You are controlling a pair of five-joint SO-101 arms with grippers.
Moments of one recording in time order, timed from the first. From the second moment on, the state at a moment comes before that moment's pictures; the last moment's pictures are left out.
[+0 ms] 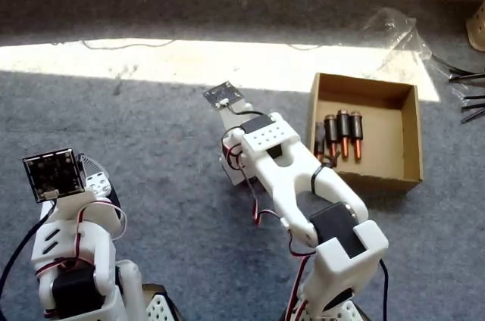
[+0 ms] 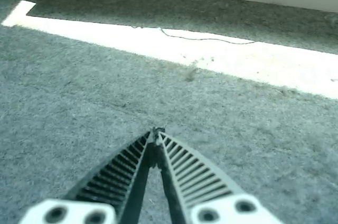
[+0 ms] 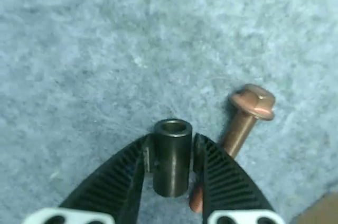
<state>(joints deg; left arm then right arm) -21.5 -104.1 74.2 64.9 3.6 -31.8 10.4 21.2 55.0 8.5</state>
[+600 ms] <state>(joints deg) -21.5 -104.1 74.2 64.9 3.6 -31.6 10.4 21.1 57.2 8.5</state>
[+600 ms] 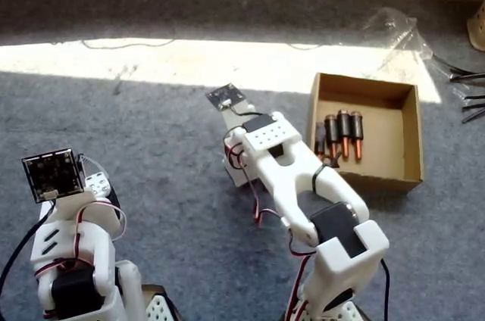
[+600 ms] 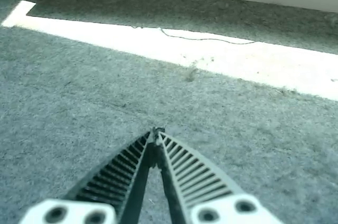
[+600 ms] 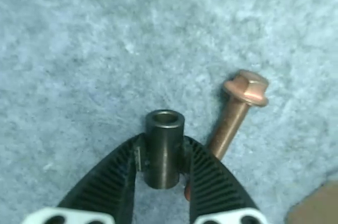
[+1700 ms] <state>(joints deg) -21.5 -104.1 74.2 64.6 3.5 -31.4 -45.7 15.2 82.1 8.5</state>
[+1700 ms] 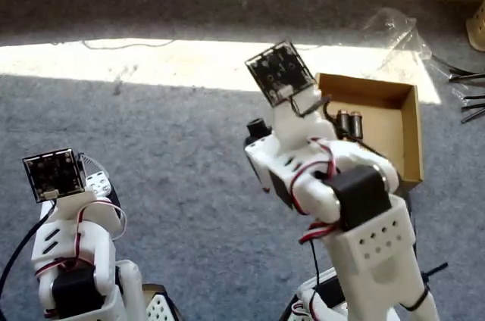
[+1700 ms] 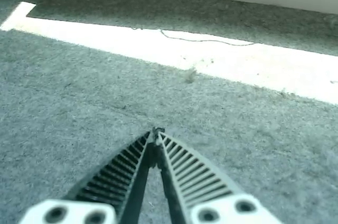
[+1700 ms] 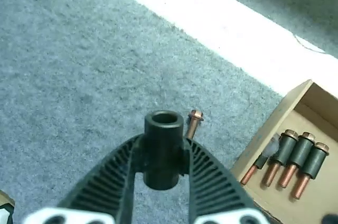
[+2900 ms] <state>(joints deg) 5.2 -104.1 79.0 57.4 -5.9 -8.0 -94.8 74.9 58.5 7.4</state>
